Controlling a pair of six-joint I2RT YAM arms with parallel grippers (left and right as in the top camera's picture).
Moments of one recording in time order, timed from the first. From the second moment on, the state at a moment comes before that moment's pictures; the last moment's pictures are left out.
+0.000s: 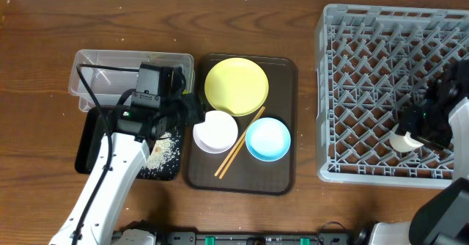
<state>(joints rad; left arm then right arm) -0.21 1.29 1.01 -0.74 0.28 -0.41 -0.41 1.59 1.22 -1.16 0.04 0.10</state>
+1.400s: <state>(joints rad) -0.21 1.29 1.01 -0.94 -0.02 -0.44 0.33 1.57 1.33 -1.02 -0.32 -0.04</state>
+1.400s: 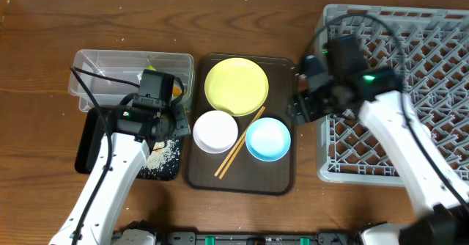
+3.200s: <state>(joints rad) -0.21 1.29 1.01 -0.94 -0.02 -0.44 0.29 1.57 1.44 -0.94 0.08 0.09</state>
